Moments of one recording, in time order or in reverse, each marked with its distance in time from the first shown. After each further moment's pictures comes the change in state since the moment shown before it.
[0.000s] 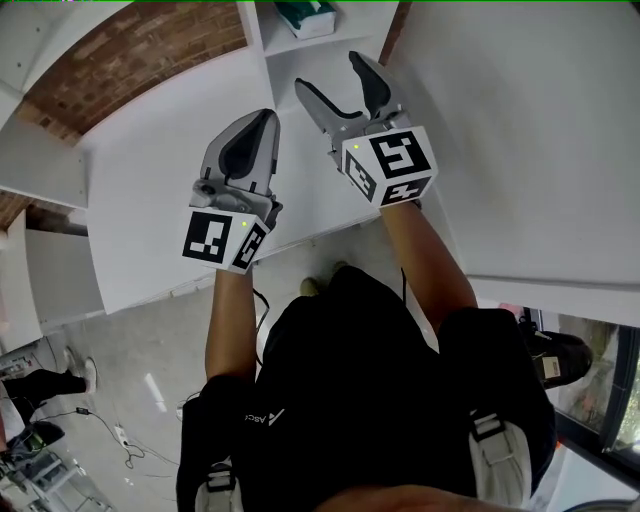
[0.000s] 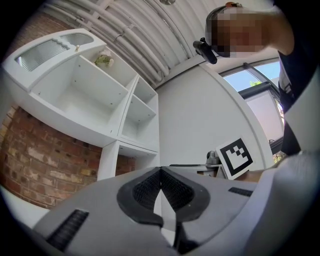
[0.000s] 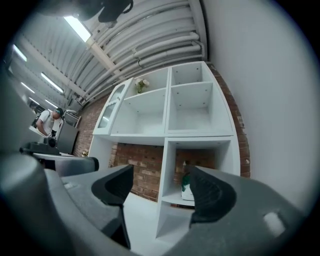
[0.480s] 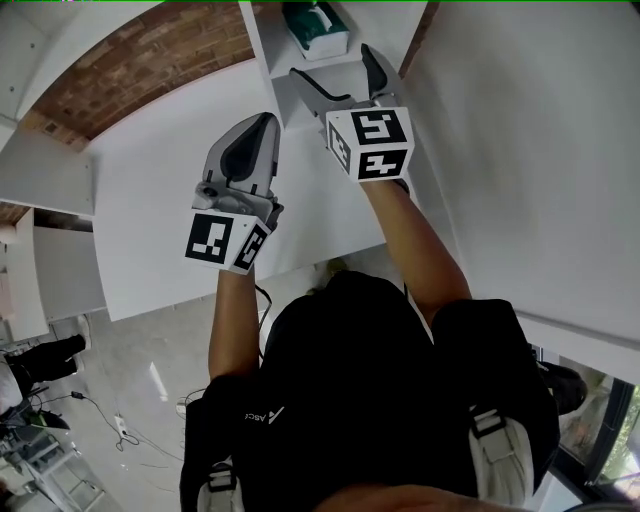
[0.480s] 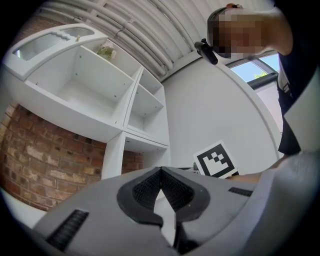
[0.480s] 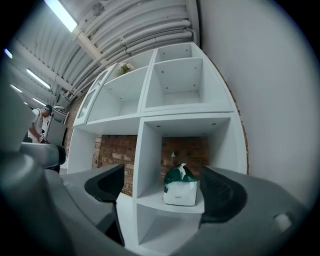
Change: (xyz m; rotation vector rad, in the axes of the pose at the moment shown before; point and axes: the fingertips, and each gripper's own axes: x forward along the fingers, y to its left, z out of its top) left arm 0.064 0.046 -0.027 0.016 0.031 0.066; right arm 0.098 -0.073 -0.047 0.046 0.085 -0.082
